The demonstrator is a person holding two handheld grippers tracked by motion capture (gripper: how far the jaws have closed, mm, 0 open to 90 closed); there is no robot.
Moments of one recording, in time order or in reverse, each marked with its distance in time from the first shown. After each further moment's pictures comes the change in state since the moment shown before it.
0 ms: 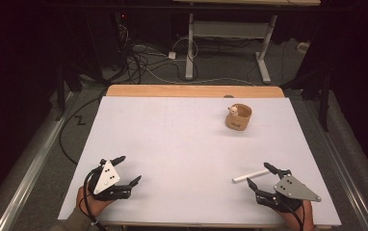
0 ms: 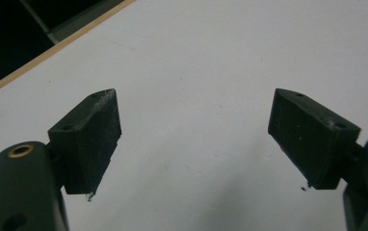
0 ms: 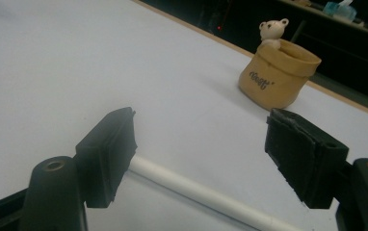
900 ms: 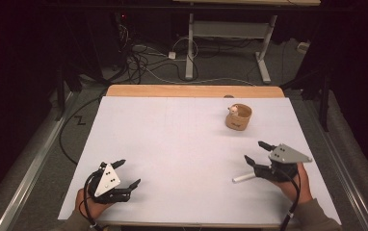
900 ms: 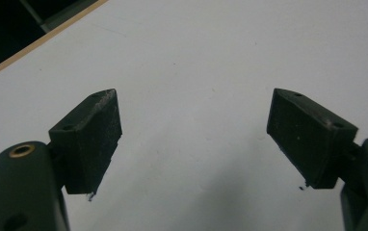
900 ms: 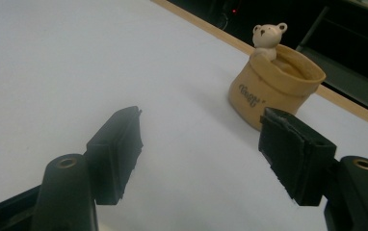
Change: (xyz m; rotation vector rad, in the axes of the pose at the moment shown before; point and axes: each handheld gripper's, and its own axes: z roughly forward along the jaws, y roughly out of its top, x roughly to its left) left arm -0.004 -0.006 -0.002 0.031 -0.013 -0.002; right arm -0.050 0.036 0.049 0.081 0.072 -0.018
